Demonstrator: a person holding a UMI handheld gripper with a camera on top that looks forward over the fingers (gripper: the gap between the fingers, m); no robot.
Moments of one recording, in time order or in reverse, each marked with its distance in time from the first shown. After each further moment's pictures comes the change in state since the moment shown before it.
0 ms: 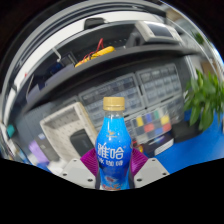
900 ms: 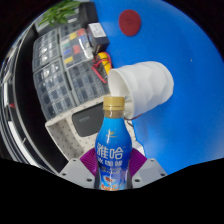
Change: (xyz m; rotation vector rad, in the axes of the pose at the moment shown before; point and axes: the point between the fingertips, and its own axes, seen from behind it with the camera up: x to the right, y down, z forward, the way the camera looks) arm -0.154 0.144 0.013 -0.235 -0.120 1.533
